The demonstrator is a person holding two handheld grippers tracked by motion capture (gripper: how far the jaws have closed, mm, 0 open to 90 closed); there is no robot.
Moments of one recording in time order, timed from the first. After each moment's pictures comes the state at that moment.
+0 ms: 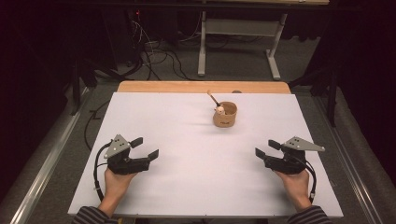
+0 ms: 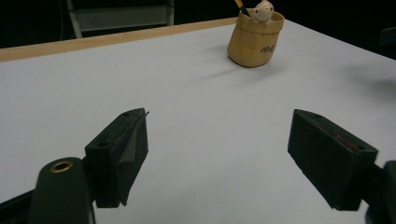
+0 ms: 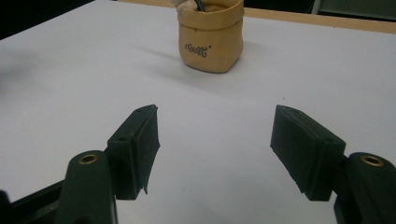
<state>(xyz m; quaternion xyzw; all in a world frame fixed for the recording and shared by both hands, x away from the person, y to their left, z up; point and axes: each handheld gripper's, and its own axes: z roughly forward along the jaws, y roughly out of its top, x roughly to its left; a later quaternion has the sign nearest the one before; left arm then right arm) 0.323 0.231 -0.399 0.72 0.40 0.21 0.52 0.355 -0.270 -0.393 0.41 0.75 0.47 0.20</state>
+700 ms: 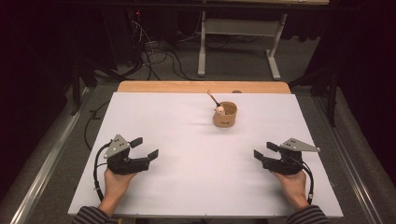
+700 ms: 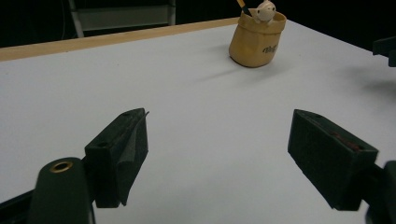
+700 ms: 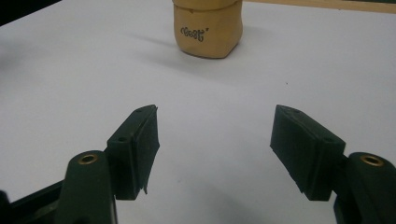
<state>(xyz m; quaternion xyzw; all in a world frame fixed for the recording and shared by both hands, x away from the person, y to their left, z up) 0.323 0.231 -0.399 0.72 0.41 0.21 0.52 0.360 -0.269 -0.407 0.42 0.76 0.46 0.19</state>
